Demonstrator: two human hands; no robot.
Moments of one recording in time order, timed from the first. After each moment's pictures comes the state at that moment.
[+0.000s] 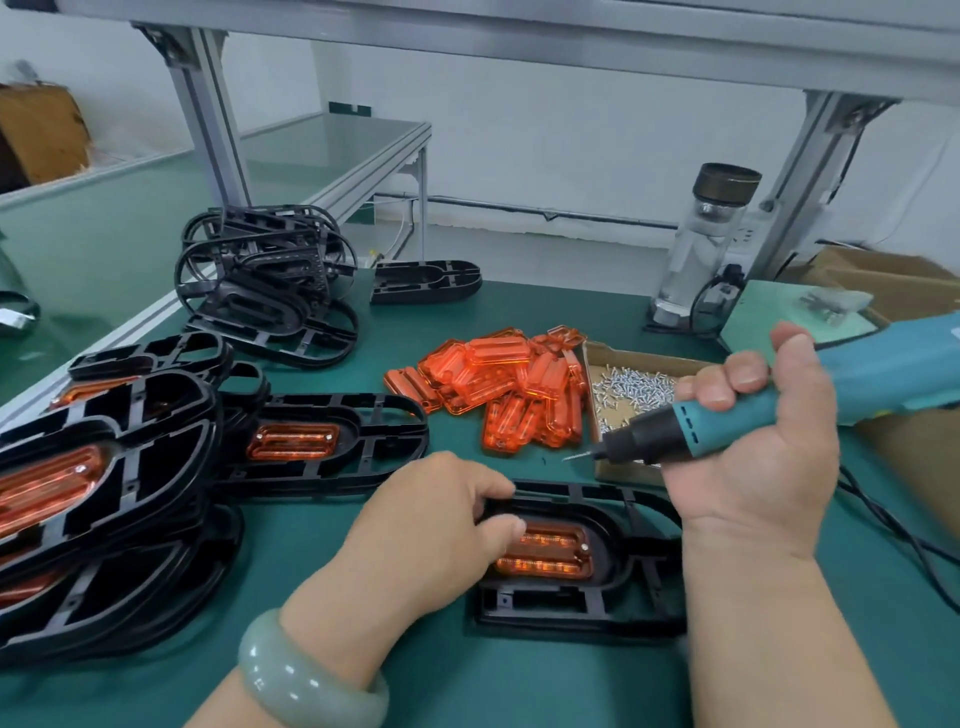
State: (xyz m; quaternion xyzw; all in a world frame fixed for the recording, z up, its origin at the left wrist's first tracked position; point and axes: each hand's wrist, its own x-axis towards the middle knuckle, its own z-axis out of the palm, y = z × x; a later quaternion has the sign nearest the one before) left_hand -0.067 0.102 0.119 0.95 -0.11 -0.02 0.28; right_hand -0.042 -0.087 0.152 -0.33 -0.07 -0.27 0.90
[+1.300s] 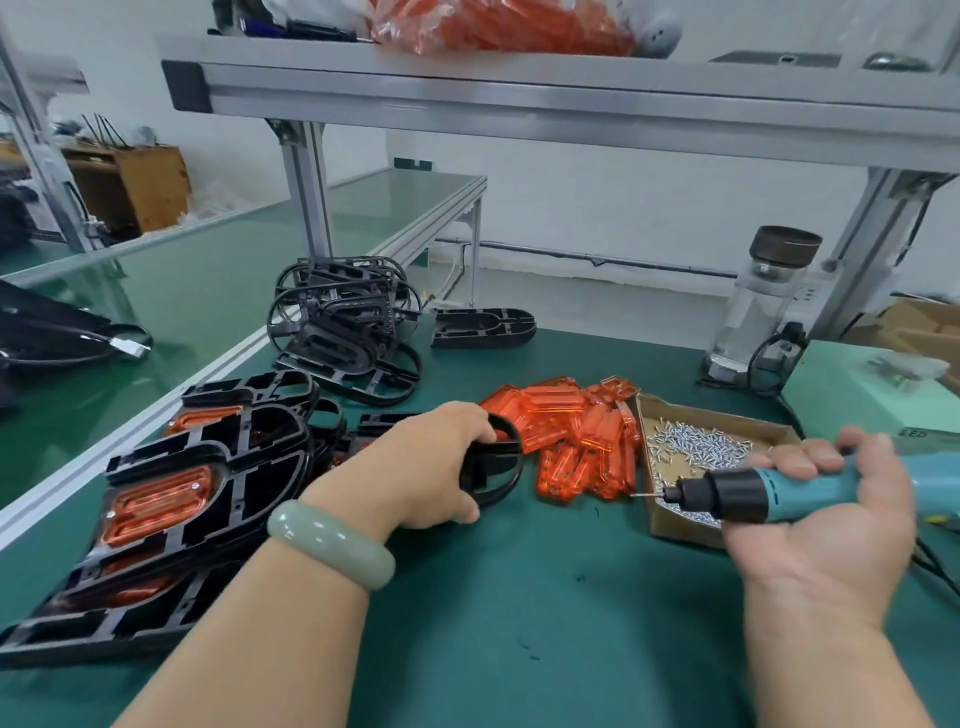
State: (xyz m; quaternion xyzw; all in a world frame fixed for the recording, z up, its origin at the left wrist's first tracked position) left_hand -0.018 0.155 0.159 0.98 -0.13 -0.05 0.17; right_hand -0.032 -0.098 0.128 -0.23 0.00 -0.24 0.94
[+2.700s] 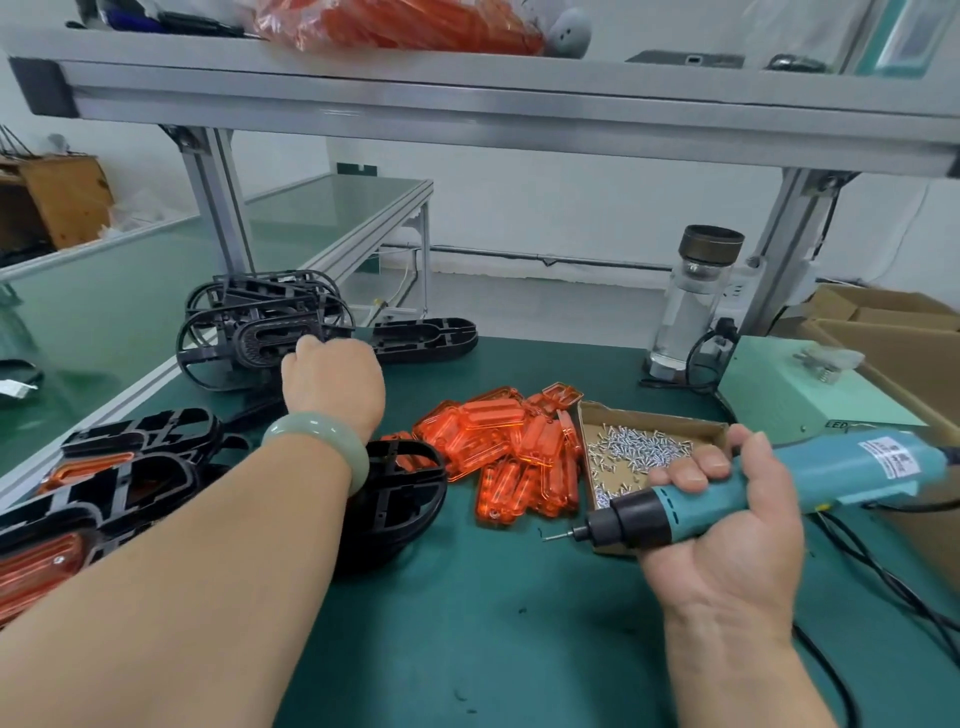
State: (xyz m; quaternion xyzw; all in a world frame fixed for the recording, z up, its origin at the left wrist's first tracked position) left_hand 0.083 0.156 0.158 0.97 0.14 0.18 0.01; right_hand -0.029 -0.084 0.140 -0.24 0.04 -0.23 0.94
